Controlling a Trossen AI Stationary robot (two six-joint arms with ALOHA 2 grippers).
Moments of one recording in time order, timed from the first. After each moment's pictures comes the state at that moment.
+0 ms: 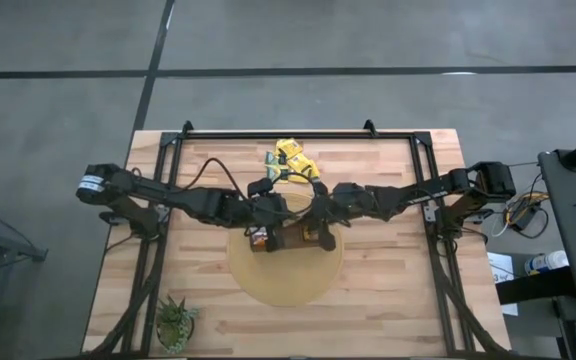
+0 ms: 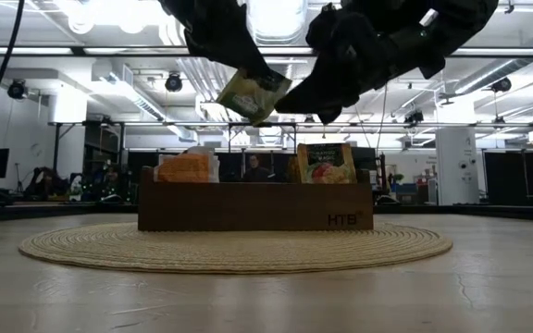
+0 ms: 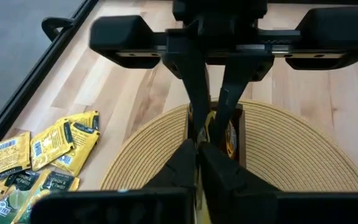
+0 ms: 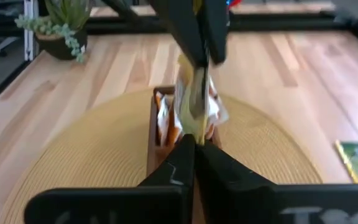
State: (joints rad) left arm -0.14 1.50 1.19 -0.35 -0.35 -0.17; right arm -0.02 1.57 0.79 0.35 -0.11 0.04
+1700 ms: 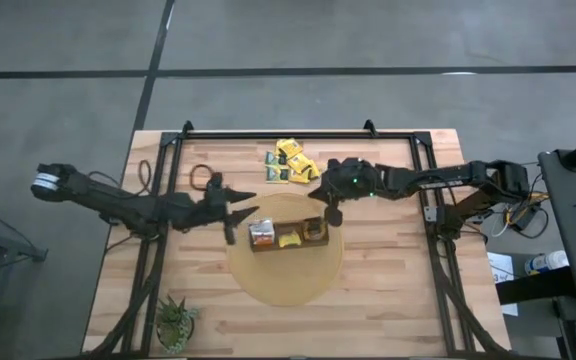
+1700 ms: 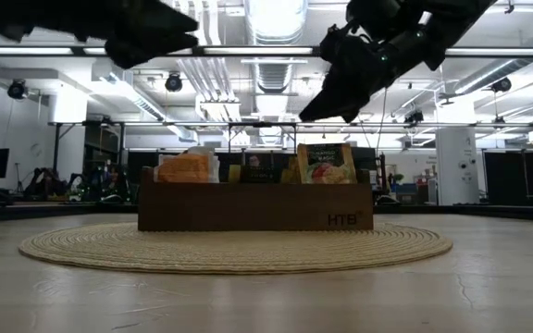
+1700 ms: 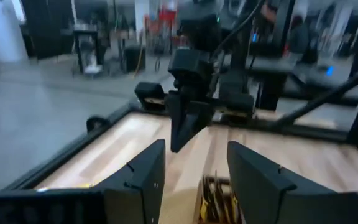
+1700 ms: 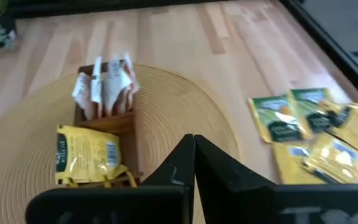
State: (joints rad) left arm -0.19 0.94 0.46 0.49 -0.47 -0.07; right arm -0.20 1.44 0.81 0.08 -0.10 0.02
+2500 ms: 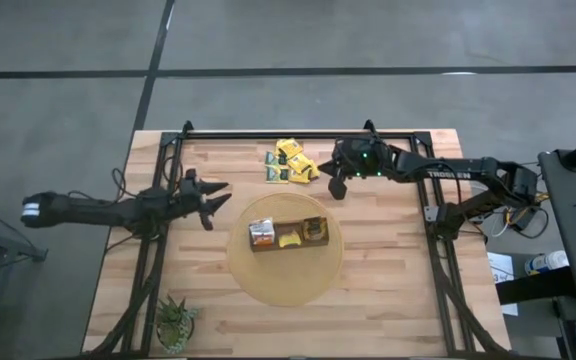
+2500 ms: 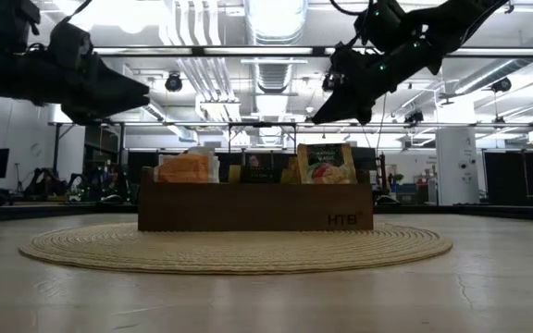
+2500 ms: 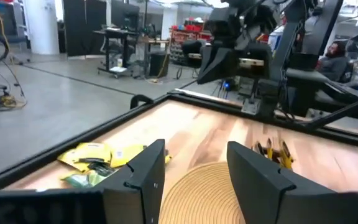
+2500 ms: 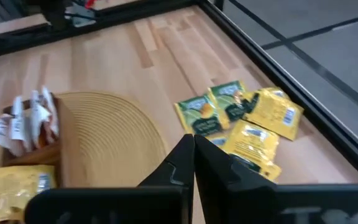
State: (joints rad) left arm 0.05 0.41 0.05 0.42 -0.33 -0.13; right arm -0.41 1.37 0.81 0.04 -0.11 0.07
